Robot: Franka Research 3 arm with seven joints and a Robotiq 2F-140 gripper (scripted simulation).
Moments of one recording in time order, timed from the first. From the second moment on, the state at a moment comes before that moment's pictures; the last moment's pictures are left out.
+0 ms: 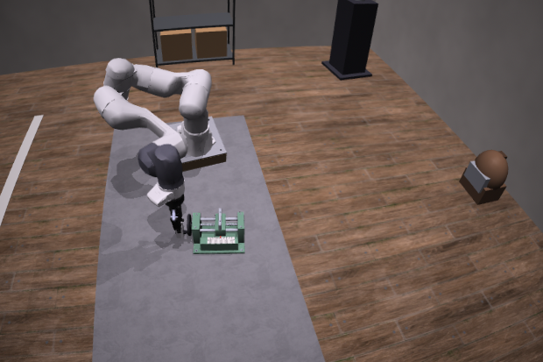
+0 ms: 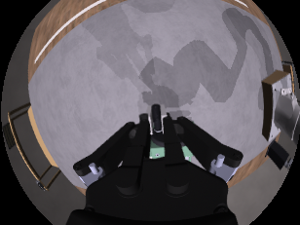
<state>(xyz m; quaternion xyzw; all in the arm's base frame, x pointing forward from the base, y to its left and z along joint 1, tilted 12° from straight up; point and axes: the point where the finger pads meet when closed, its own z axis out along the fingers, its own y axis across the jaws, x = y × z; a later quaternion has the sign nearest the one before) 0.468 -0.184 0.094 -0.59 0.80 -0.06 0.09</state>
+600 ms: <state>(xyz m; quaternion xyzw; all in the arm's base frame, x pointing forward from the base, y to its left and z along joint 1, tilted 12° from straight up) 0.449 -0.177 0.071 -0.59 0.80 -0.06 0.09</state>
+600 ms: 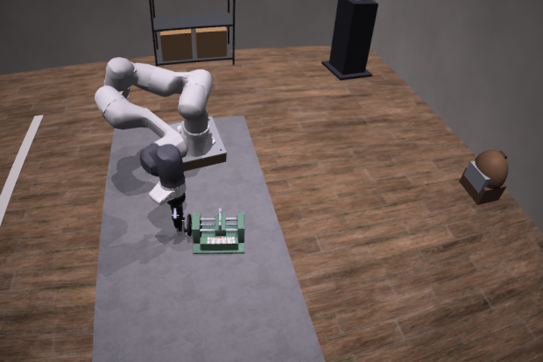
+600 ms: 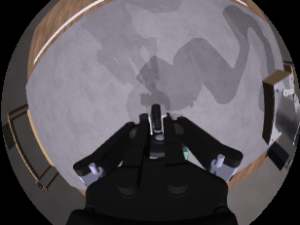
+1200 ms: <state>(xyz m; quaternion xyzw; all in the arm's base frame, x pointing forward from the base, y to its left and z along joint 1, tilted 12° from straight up) 0.429 -0.171 0.072 -0.59 0.80 -0.06 0.09</state>
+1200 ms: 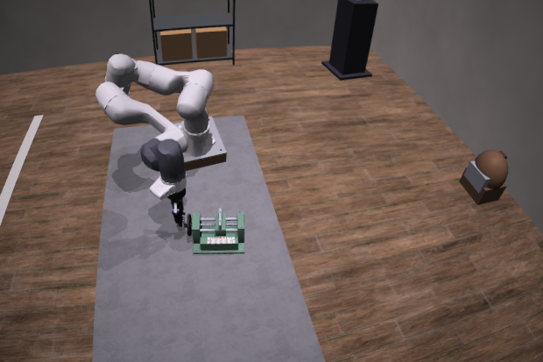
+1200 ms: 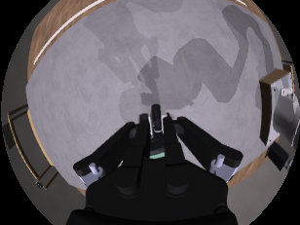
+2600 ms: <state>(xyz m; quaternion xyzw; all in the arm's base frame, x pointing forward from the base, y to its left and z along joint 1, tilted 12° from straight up) 0.411 -0.167 0.100 -0.59 0.80 -0.06 0.09</state>
